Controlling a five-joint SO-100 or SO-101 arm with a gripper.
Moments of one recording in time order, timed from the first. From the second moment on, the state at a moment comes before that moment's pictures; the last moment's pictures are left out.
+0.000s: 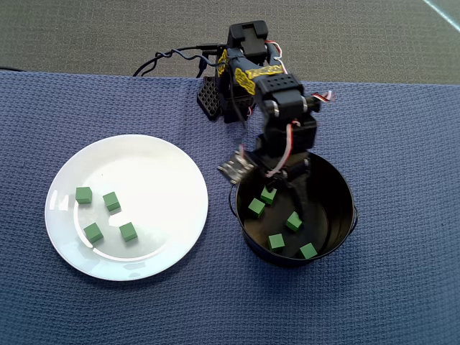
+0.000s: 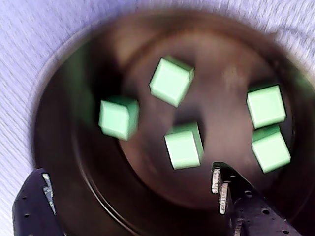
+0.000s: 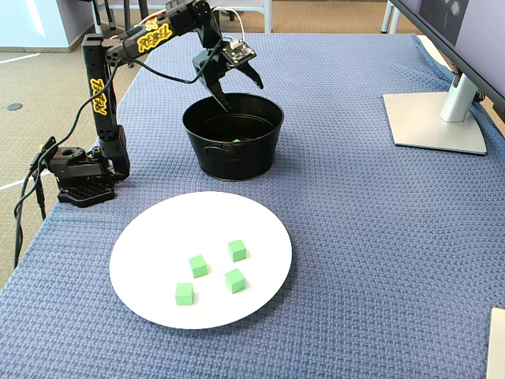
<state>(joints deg) -12.7 84.8 59.9 92.0 -24.1</state>
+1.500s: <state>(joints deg) 45.7 65.9 80.0 61.4 -52.8</state>
